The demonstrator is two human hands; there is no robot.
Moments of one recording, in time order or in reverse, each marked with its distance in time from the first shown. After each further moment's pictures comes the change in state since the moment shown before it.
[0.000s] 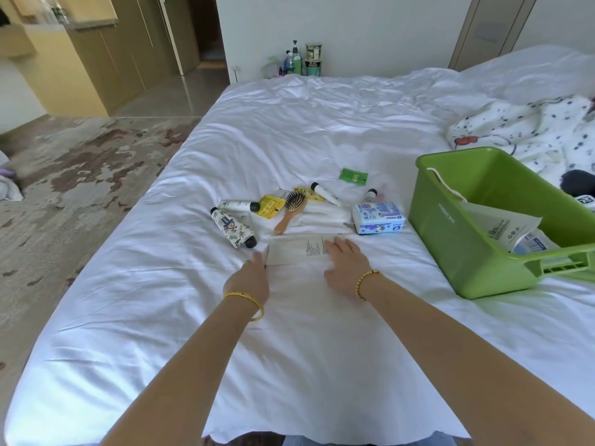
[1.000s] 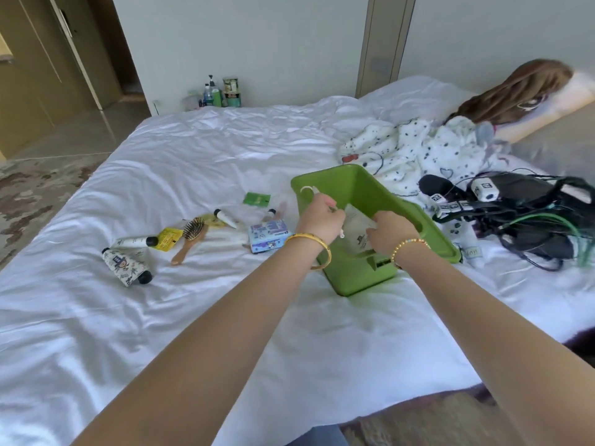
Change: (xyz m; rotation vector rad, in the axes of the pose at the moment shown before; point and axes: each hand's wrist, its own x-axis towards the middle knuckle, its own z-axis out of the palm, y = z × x) left_hand -0.051 0.307 -0.084 -0.906 0.026 0.456; right_hand -0.134 0.167 -0.179 0.074 0.332 0.496
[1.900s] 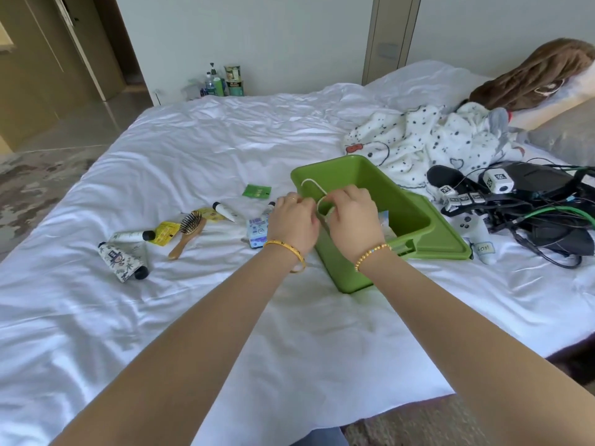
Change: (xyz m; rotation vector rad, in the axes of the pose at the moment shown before) left_hand 0.017 -0.048 -0.014 0.680 0.214 0.253; right_hand -0.004 -0.047 0.029 0.135 0.385 -0.433
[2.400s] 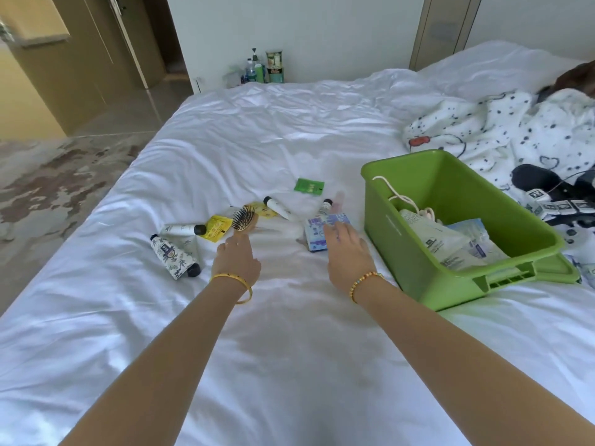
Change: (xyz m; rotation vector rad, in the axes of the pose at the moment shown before) left_hand -0.034 -0.211 -0.006 0.301 -0.316 -0.442; right_hand 0.002 -0.047 0.155 -0.230 -0.411 -0.080
